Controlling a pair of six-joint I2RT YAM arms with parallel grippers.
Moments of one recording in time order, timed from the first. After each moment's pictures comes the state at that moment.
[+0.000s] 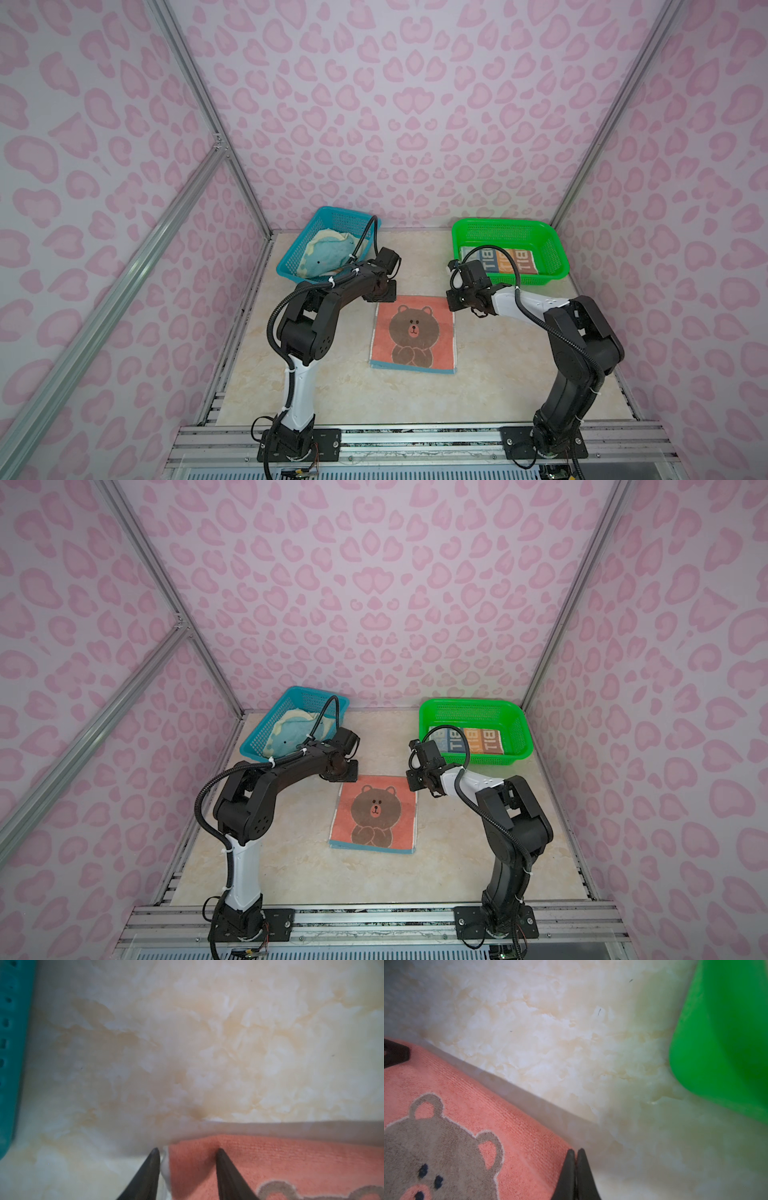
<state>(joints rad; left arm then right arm) -0.51 2.09 1.50 -0.62 -0.09 -0.41 0.47 1.80 1.05 -0.15 -0.04 0.09</state>
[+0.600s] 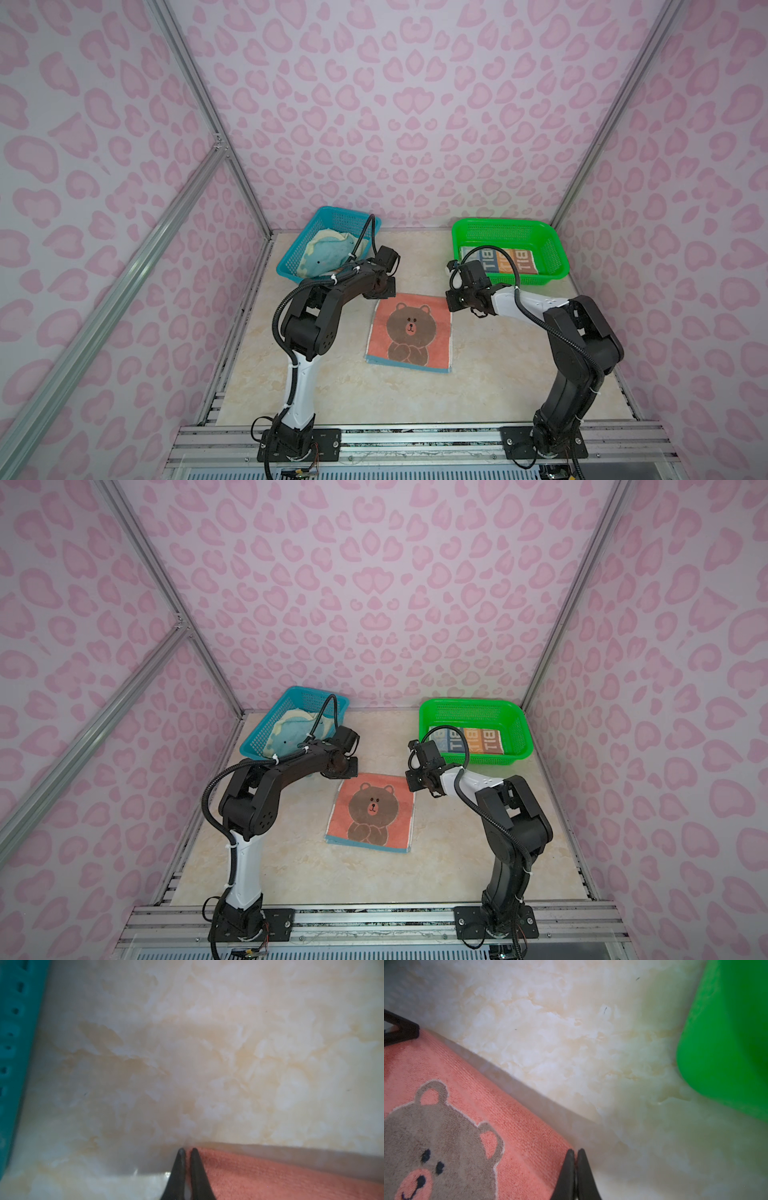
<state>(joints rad) -0.50 2.14 1.53 -0.59 -0.10 -0.43 0.47 1.80 1.05 -0.15 -0.05 0.09</state>
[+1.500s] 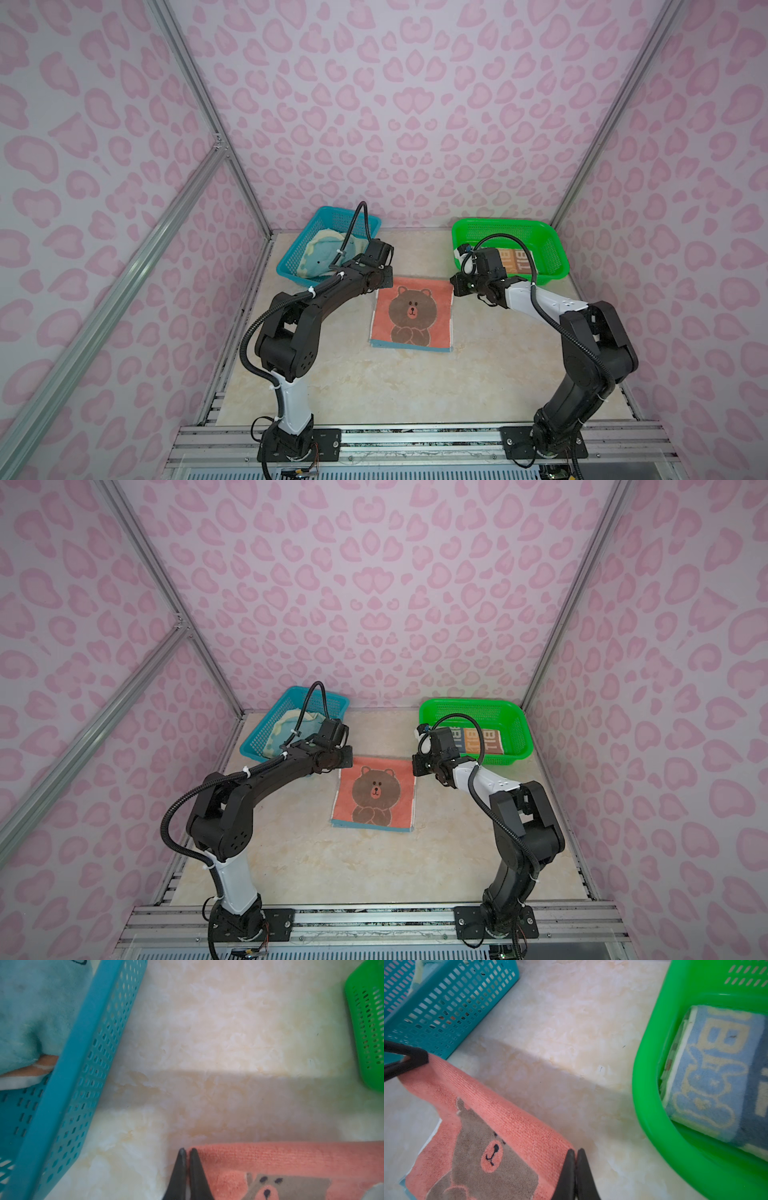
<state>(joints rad) -0.50 1.88 1.36 -0.42 -0.13 -0.38 0.38 1.72 1.07 -0.07 -0.24 0.11</state>
